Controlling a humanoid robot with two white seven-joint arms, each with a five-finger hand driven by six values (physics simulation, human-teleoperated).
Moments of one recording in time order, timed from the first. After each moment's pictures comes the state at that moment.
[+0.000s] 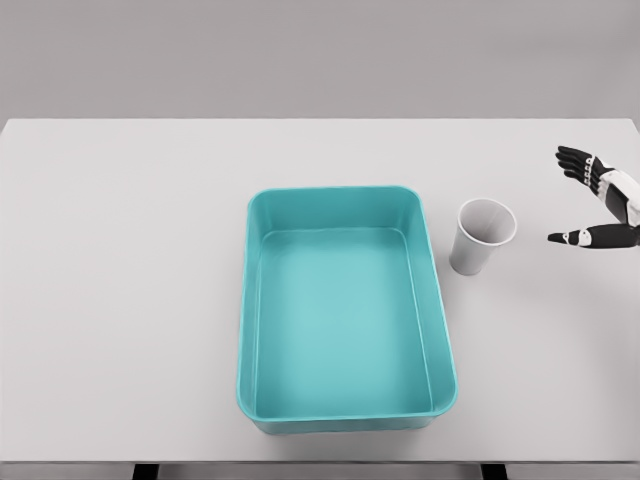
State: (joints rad) left arm 0.02 0.00 -0.13 -0.01 0.65 0.08 0.11; right arm -0.25 -0.62 0.00 -1.11 -0.28 -0.41 0.61
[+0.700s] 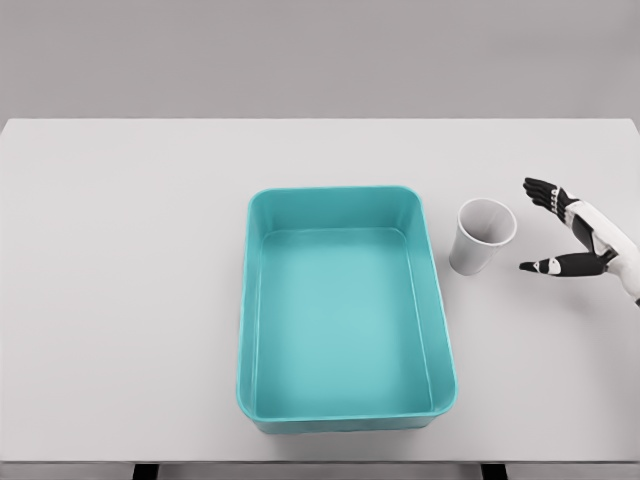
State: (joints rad) left arm 0.02 0.00 -0.13 -0.01 0.65 0.08 0.11; right arm -0.19 -0.56 0.02 -1.11 -0.24 -0.48 0.61
